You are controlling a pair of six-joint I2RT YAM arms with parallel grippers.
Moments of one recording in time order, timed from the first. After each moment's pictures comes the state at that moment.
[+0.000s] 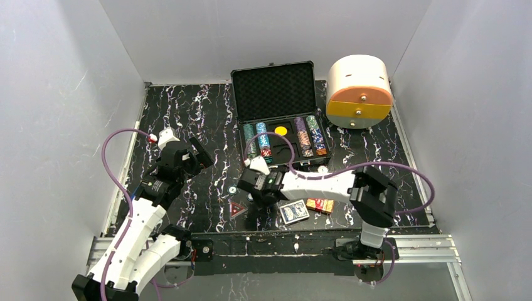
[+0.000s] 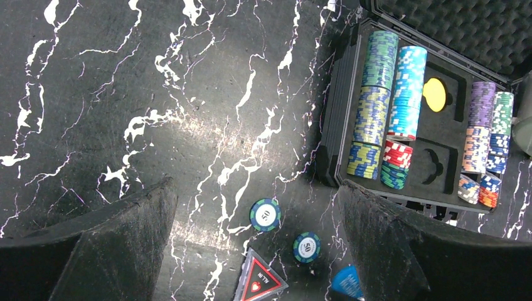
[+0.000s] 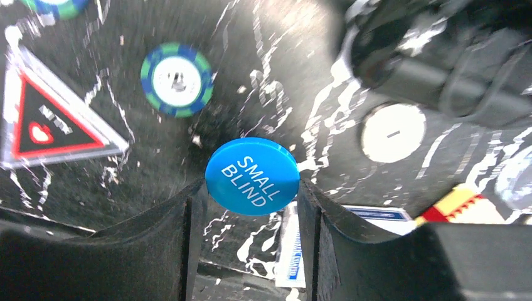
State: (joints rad) left arm -0.34 0.77 0.77 -0.68 -0.30 -0.73; right arm 1.27 1.80 1.24 -0.73 0.34 0.70
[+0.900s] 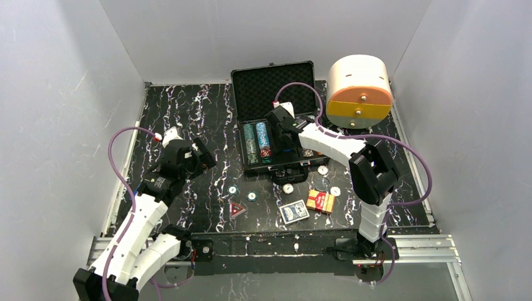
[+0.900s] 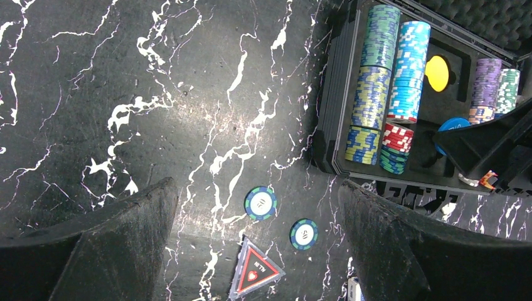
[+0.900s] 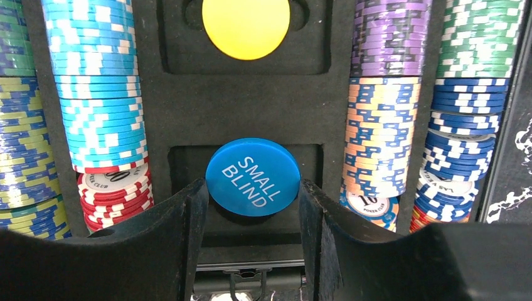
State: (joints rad) left arm -0.34 0.80 0.77 -0.68 -0.24 -0.73; right arm 0.77 1.88 1.47 -0.62 0.38 0.44
